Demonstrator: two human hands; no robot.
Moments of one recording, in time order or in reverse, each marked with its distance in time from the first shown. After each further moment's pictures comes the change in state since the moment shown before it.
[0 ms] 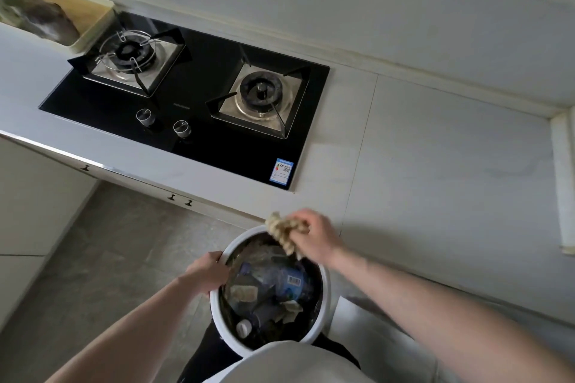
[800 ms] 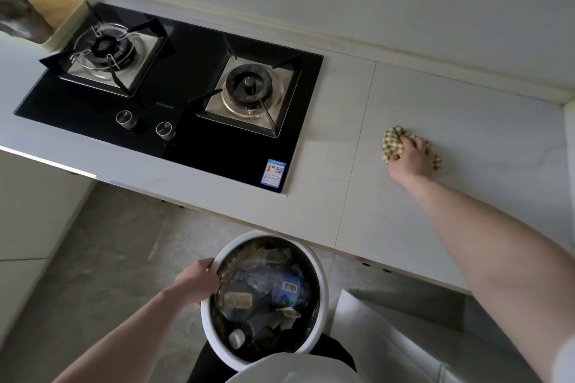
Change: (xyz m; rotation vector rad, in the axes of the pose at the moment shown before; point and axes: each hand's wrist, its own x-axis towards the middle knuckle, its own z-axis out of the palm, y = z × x) left_hand 0.028 -0.008 0.004 0.000 0.002 -0.047; right_hand 0.134 0.111 -0.207 -0.521 0.567 0.337
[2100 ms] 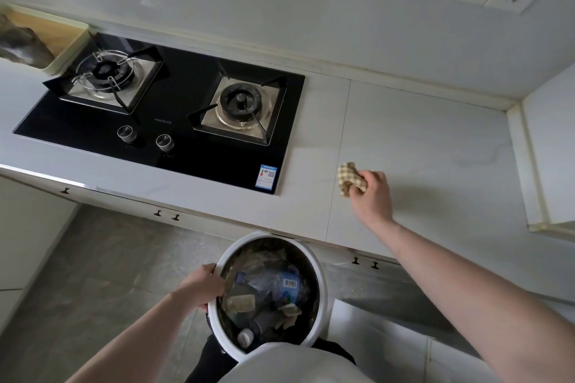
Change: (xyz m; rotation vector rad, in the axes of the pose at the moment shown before) left_hand -0.020 -0.004 0.012 -0.062 -0.009 0.043; right_hand -0.153 -0.030 -0.015 0.326 0.095 -0.146
